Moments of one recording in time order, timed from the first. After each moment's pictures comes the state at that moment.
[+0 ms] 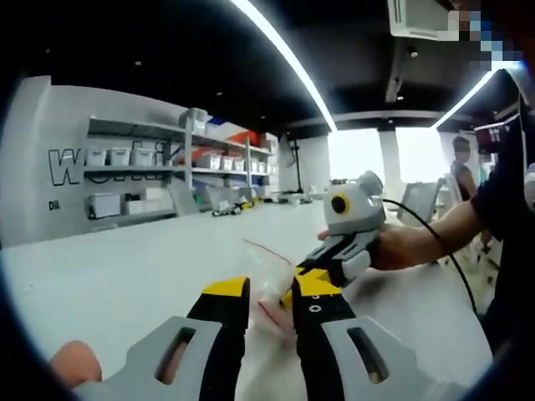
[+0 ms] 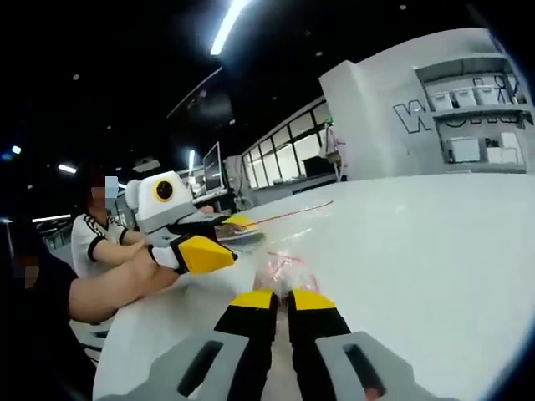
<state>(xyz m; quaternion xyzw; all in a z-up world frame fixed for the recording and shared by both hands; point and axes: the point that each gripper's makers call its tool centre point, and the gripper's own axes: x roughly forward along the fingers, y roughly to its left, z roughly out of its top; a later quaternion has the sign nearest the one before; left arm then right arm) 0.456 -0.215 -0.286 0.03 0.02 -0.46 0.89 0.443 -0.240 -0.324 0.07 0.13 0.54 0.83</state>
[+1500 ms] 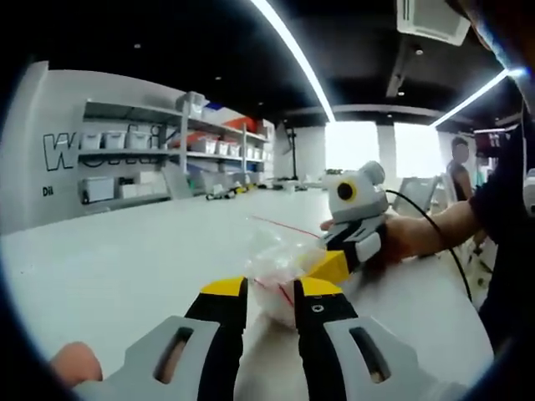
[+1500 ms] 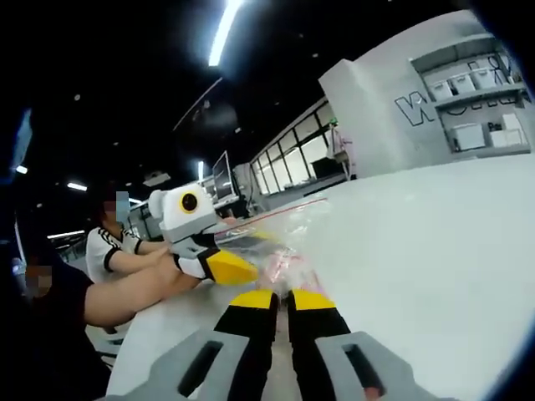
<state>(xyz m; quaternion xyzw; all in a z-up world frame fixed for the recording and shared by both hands) 0.460 -0.220 -0.307 0.03 0.05 -0.47 0.88 0.418 -0.238 -0.325 0.10 0.14 0.56 0.81</state>
